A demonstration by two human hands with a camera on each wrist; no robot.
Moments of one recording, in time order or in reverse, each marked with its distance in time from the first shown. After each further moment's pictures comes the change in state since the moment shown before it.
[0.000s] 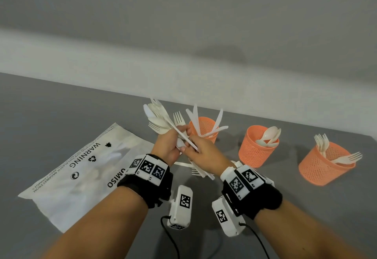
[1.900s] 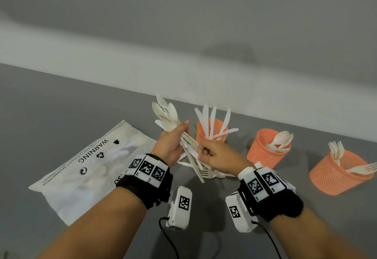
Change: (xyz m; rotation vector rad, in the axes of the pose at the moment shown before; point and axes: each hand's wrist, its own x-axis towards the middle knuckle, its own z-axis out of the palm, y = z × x) left_hand -0.003 0.009 -0.010 0.052 0.108 0.110; right_hand 0.005 0.015 -0.016 -0.138 -0.180 0.067
